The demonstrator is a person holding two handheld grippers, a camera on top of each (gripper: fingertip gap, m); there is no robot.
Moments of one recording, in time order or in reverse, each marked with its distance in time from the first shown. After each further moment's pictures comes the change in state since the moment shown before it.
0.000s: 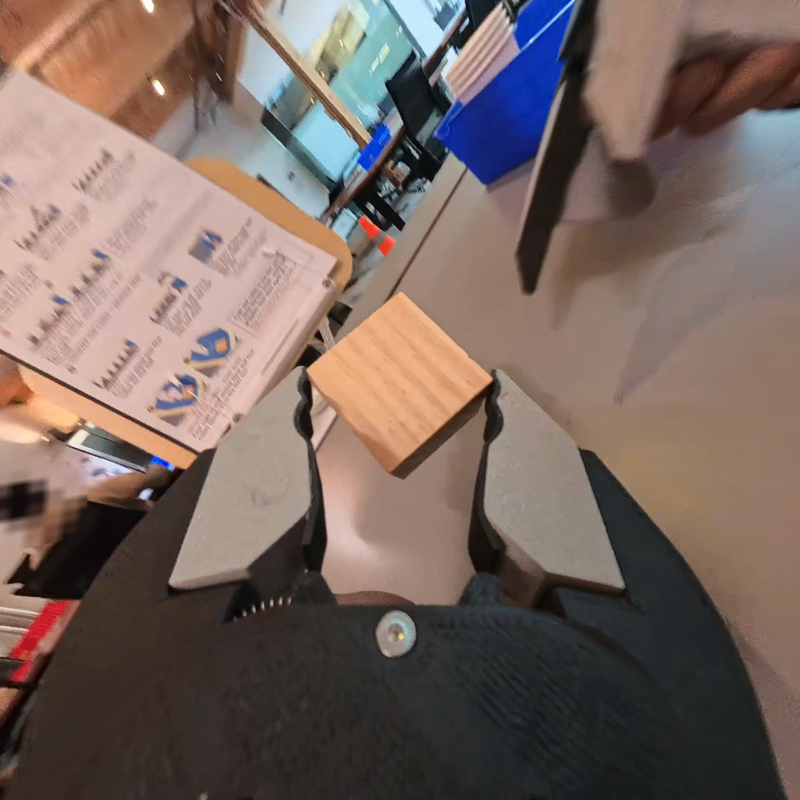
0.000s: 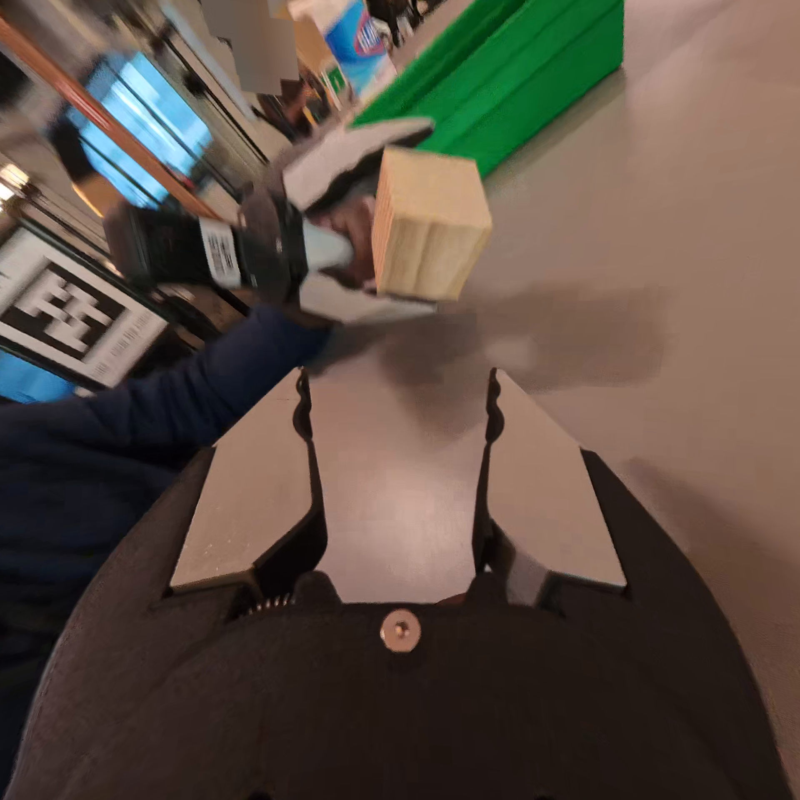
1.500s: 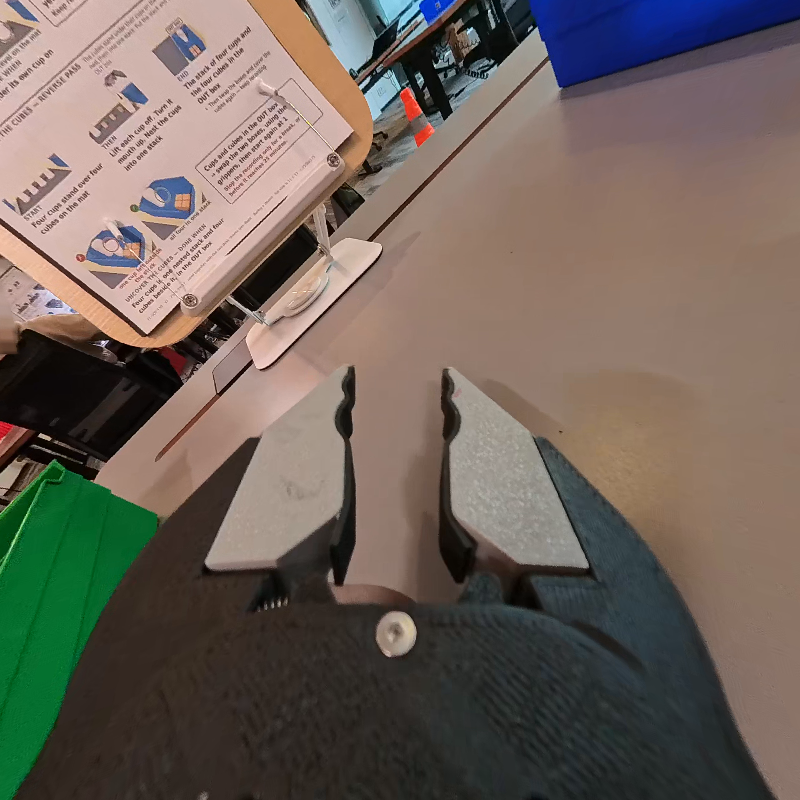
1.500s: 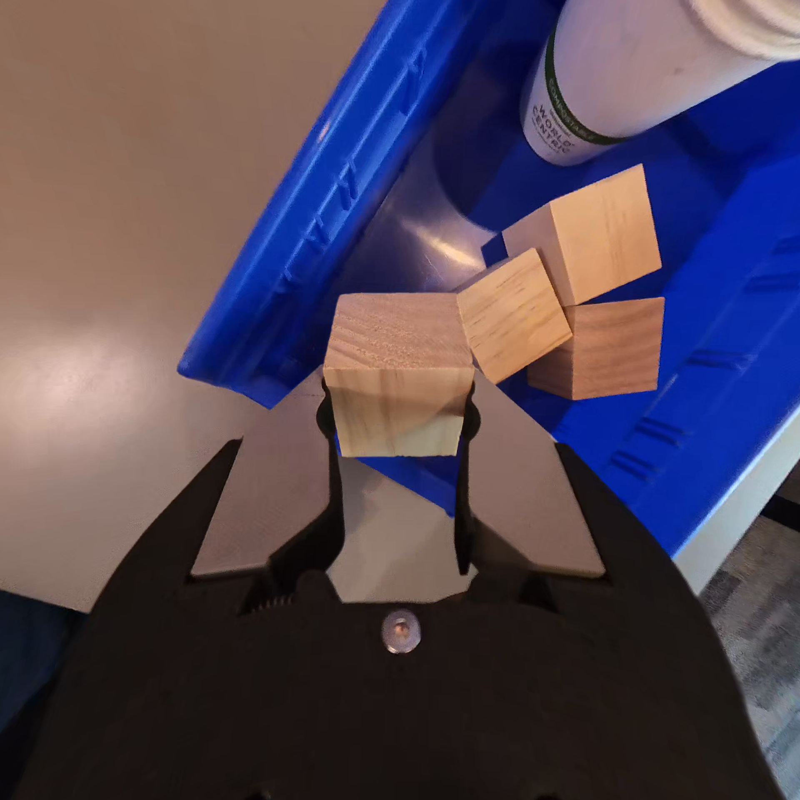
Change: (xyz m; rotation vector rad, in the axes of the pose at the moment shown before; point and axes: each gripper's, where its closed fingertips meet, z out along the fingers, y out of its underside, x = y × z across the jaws) left arm 0.014 0.040 0.024 -0.237 -0.103 -0.261; right arm 0.159 0.049 -0.350 -0.589 1.095 0.117
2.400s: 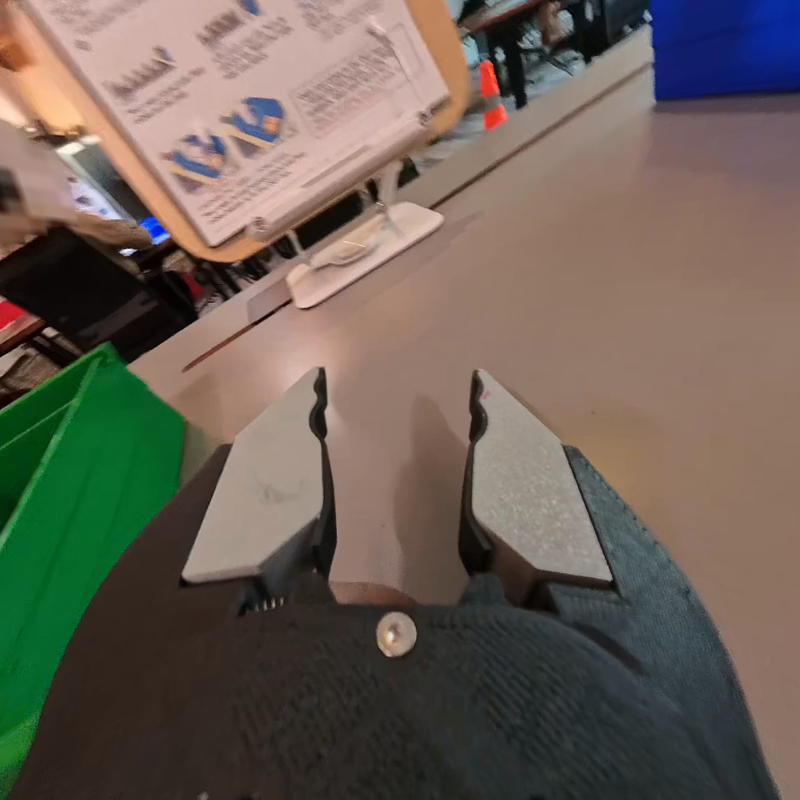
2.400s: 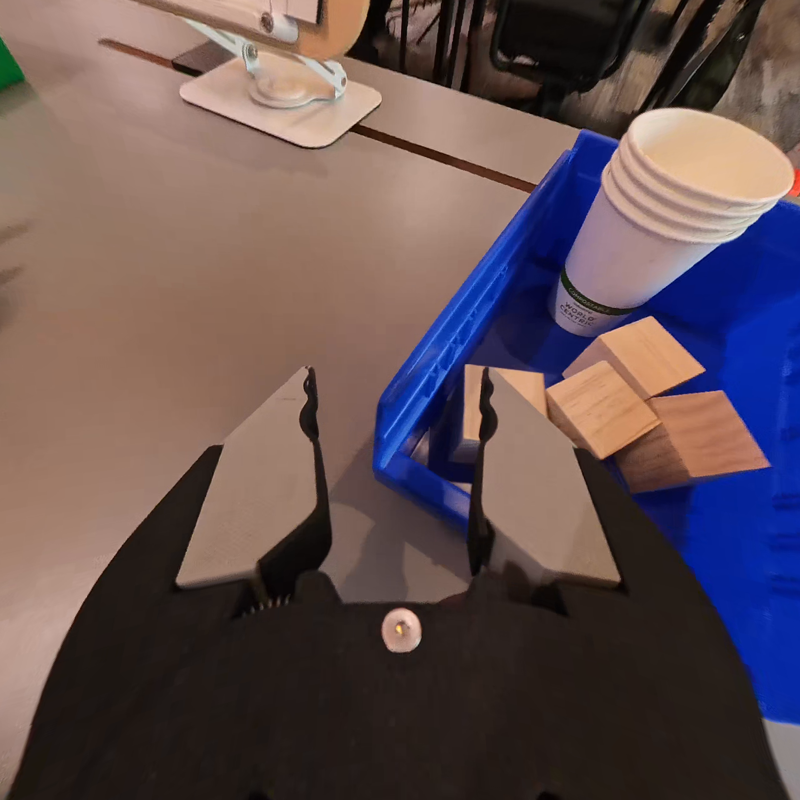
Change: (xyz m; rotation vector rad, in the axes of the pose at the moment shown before) left arm -0.032 0.017 -0.034 -0.054 -0.126 -0.201; right arm -0.063 -0.039 -0.033 0.684 -0.026 0.079
